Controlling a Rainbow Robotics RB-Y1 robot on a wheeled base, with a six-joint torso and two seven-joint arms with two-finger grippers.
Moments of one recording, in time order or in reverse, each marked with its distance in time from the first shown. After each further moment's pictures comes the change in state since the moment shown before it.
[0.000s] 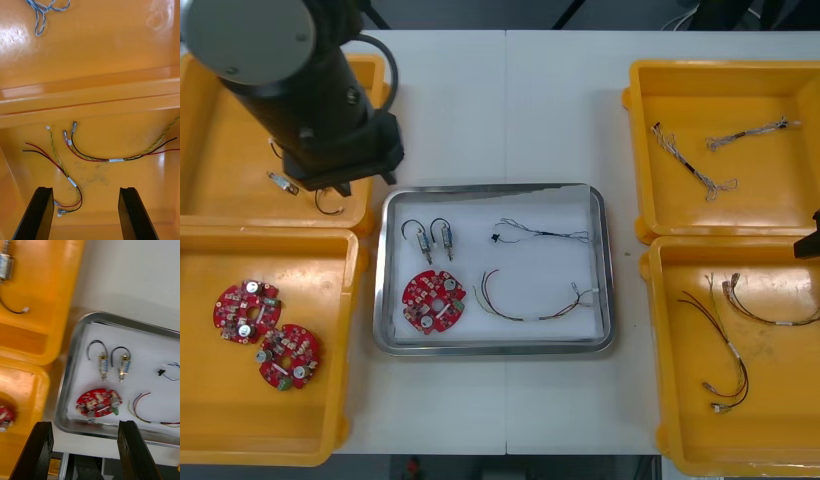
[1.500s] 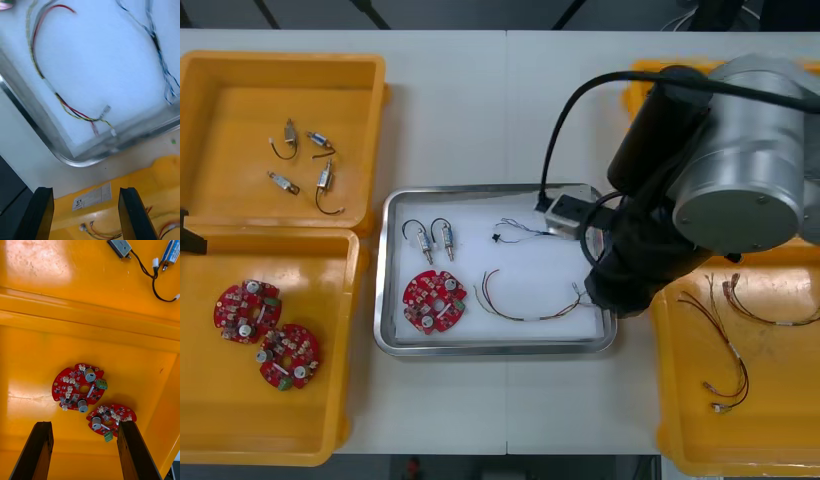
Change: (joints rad) right arm -0.627 0.152 0.905 -0.152 -0.047 -0.001 0.241; left arm 1.015 0.349 0.753 -0.167 0.049 -0.325 -0.671
